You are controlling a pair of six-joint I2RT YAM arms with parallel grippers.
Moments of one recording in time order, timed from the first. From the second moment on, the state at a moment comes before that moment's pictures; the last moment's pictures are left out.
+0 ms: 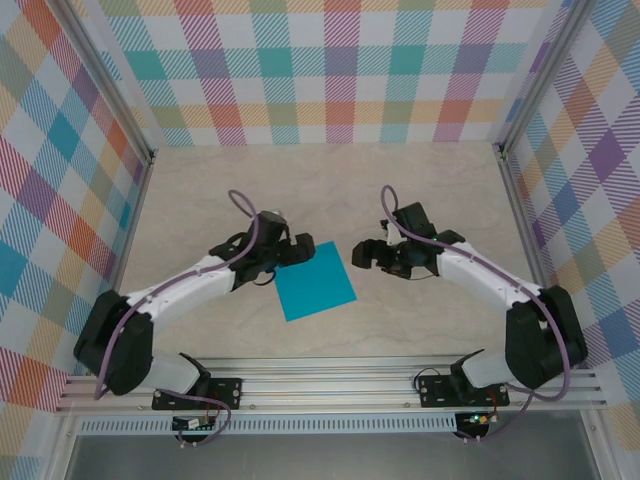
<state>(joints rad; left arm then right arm) -0.59 1.36 0.86 -0.31 -0.10 -0.72 0.49 1.43 0.93 -0.52 -0.40 0.57</state>
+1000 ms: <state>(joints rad) -0.48 0.99 0.52 -0.31 -0.17 -0.72 0.63 1.97 1.31 -0.58 -0.32 0.57</state>
